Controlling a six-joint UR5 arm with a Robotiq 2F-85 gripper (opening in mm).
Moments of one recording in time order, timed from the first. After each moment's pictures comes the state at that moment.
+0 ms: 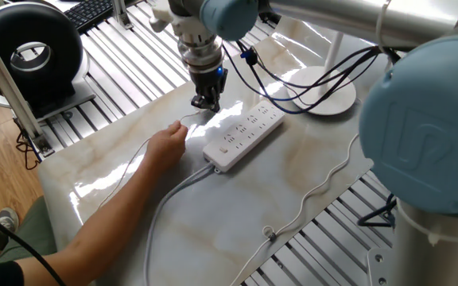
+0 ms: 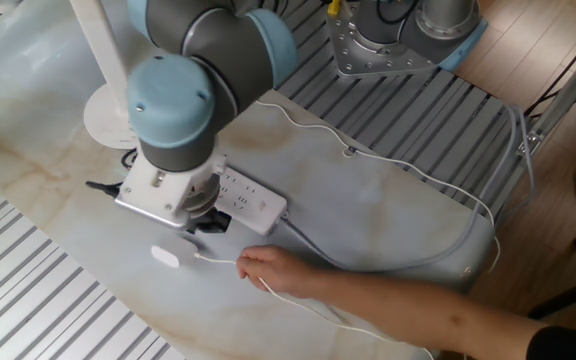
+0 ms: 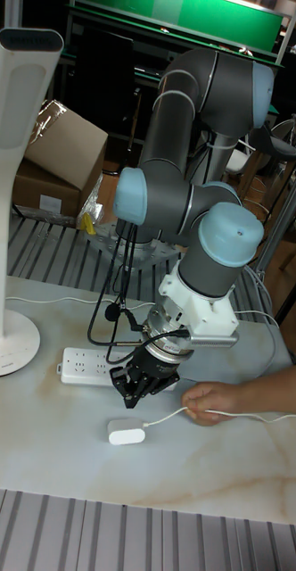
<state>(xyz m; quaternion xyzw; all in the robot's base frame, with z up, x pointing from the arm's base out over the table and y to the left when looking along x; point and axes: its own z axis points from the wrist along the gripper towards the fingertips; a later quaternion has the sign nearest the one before) 0.613 0.021 0.034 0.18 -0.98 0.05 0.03</state>
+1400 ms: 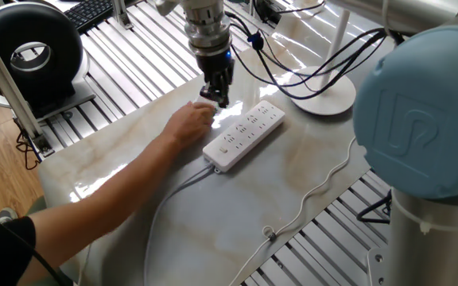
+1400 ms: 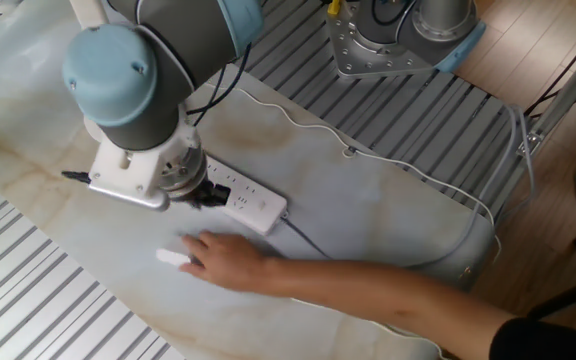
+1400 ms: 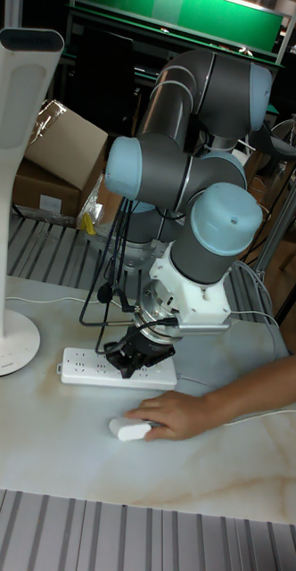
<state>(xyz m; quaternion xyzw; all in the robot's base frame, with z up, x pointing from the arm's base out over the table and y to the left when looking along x) 0.572 -0.002 0.072 0.15 -0.98 0.05 0.12</state>
